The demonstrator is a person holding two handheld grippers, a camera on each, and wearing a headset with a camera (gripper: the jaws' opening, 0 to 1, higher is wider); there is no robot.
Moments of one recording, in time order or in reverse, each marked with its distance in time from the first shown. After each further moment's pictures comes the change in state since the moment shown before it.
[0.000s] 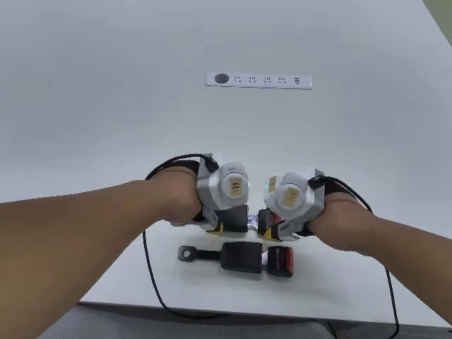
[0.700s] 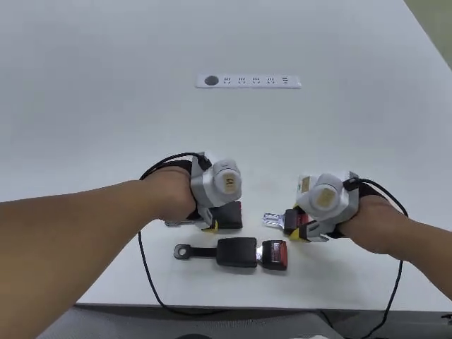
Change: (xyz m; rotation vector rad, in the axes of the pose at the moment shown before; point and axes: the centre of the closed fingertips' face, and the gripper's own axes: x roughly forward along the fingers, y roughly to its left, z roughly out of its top) left arm 0.002 0.002 -0.001 -0.029 0.010 0.015; right arm -0.029 -0.001 -0.066 0.078 0.023 -0.056
